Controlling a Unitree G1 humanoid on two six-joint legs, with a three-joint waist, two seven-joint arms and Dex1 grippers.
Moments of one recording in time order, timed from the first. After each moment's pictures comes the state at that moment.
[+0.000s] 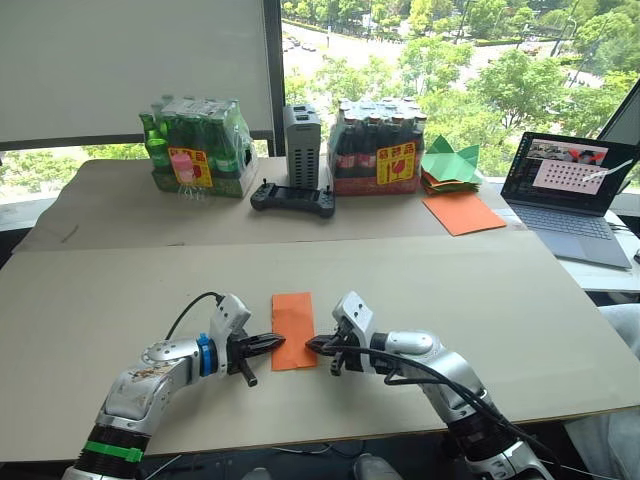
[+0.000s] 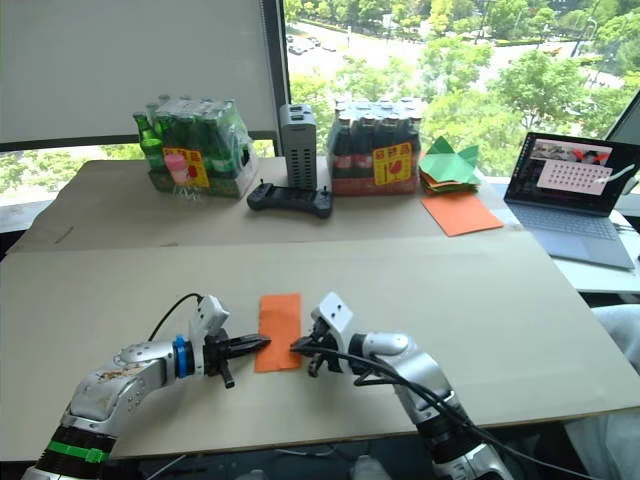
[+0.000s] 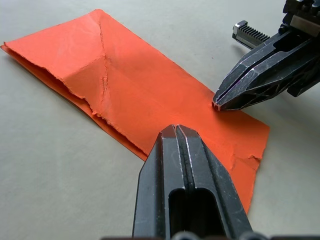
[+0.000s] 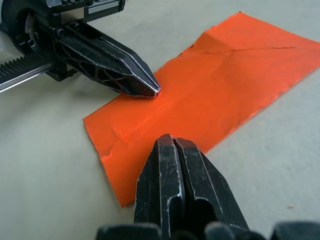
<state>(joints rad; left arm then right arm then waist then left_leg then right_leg) -0.20 0.57 -0.05 -0.07 -0.44 0.60 -0.88 -0.39 -0.28 0.34 -0.09 0.20 0.64 0.76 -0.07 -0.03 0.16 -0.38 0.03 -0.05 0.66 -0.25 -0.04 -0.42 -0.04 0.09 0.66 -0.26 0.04</state>
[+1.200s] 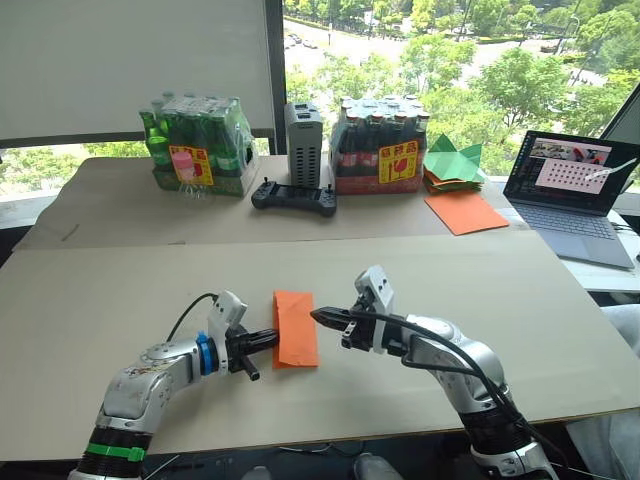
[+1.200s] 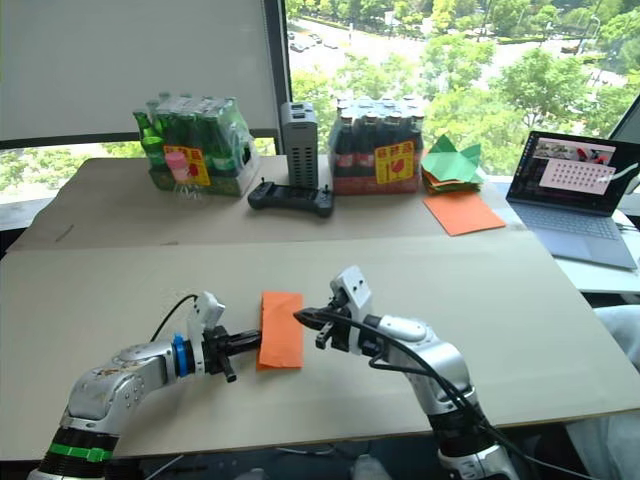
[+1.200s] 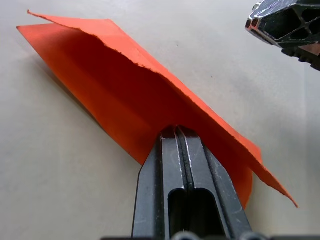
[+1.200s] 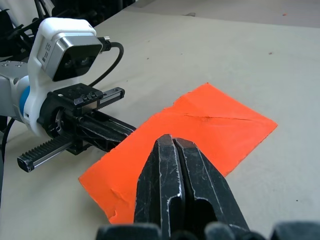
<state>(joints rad) -0.22 0.52 0.01 -0.11 -0.52 0.70 -0.86 -0.39 -0.26 0.17 -0.21 0.42 0.74 0.70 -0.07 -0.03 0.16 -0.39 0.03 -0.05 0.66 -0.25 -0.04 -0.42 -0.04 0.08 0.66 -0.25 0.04</state>
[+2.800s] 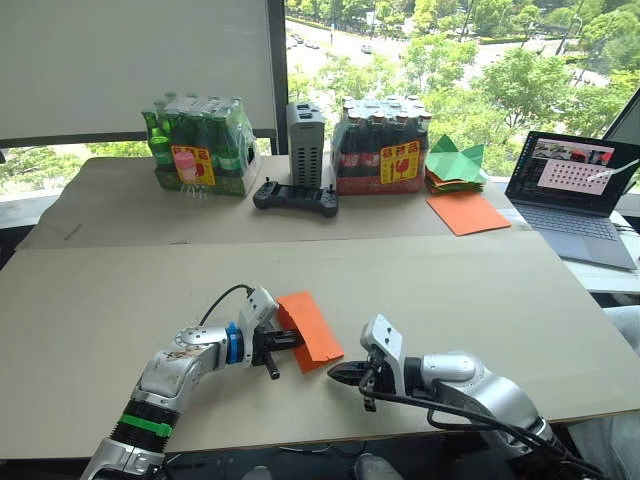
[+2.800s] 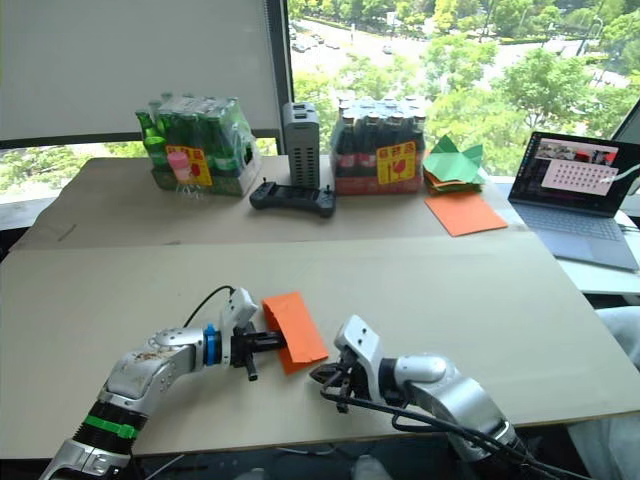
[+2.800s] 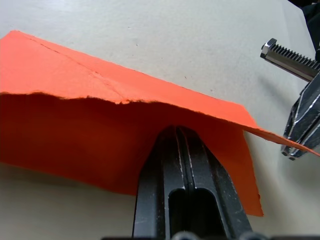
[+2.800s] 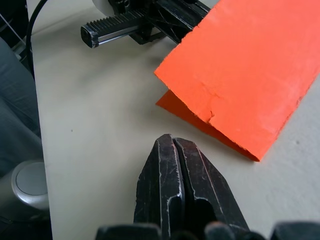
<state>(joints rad) -0.34 0.49 -0.15 0.02 -0.40 0.61 -0.94 -0.22 -0.52 0.34 -0.36 0.38 0.69 0.77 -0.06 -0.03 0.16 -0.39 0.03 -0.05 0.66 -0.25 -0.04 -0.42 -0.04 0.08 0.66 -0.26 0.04</state>
